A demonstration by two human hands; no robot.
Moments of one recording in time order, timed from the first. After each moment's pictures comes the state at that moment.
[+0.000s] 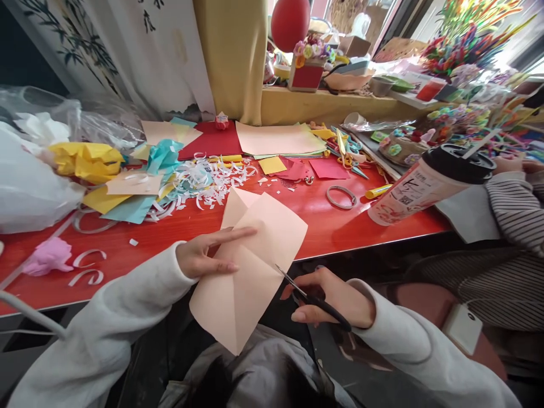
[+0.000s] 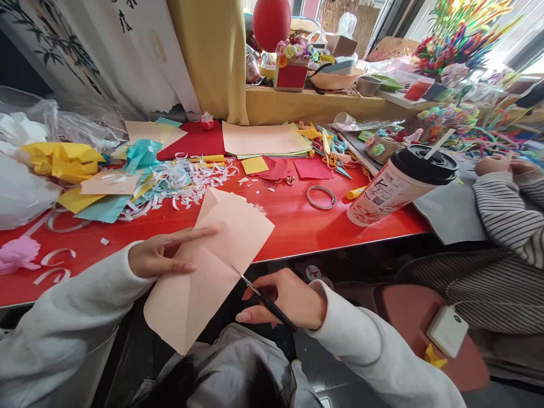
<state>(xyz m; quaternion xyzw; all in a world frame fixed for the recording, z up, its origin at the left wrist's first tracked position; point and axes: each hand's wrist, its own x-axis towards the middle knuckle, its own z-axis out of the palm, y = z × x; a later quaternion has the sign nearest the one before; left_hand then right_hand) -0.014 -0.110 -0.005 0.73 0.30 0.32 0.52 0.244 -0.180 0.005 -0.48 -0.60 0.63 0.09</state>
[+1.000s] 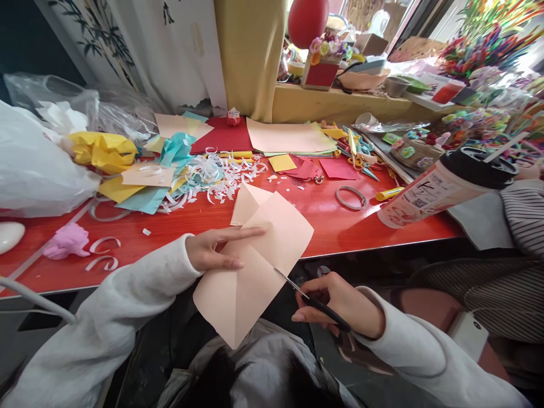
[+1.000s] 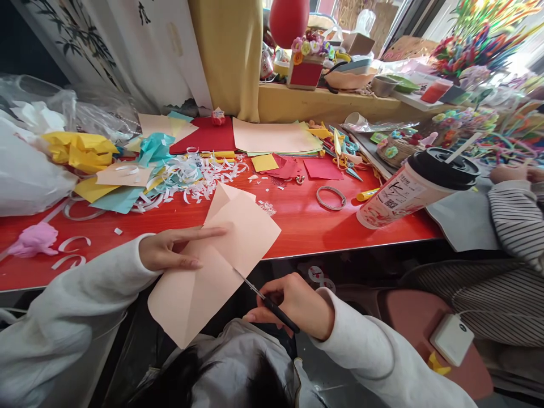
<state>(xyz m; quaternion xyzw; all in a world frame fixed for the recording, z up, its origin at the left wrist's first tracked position) -0.029 -0.104 -0.010 0.77 0.25 0.28 0.51 0.235 -0.190 -0.002 -0.52 -0.56 0.64 0.08</state>
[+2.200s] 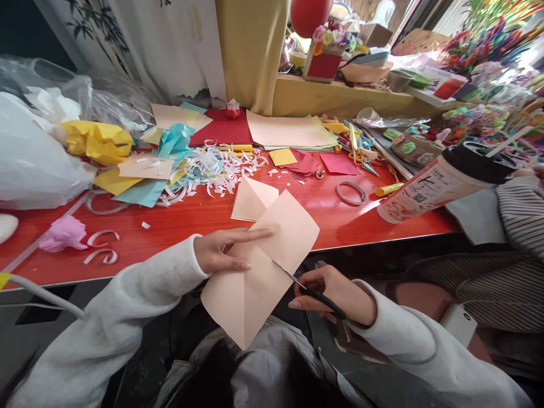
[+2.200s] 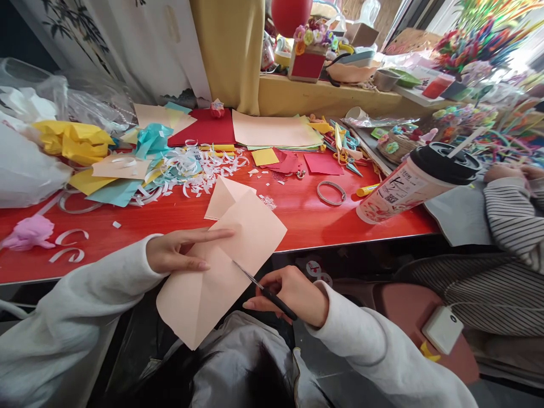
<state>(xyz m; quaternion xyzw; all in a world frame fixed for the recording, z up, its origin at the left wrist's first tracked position) -0.022 -0.111 -0.019 0.74 0.21 0.24 0.59 0.230 -0.189 -0.009 -0.54 -0.53 0.65 0.08</state>
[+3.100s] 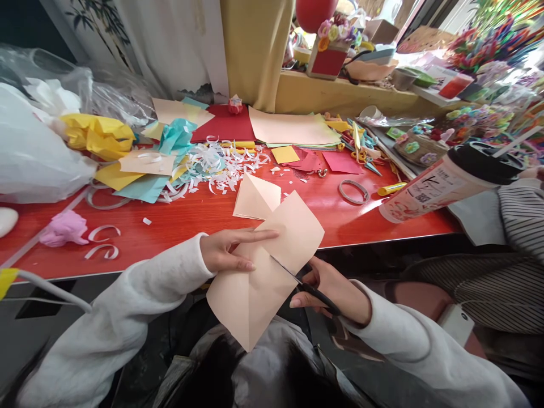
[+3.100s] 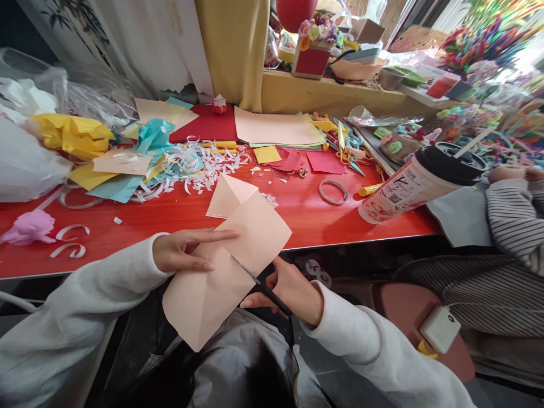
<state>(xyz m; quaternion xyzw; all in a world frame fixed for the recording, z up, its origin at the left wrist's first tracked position) -0.017 -0.118 -0.019 0.67 0.22 0.24 0.67 0.228 -0.188 -0.022 -0.51 -0.54 0.66 0.16</state>
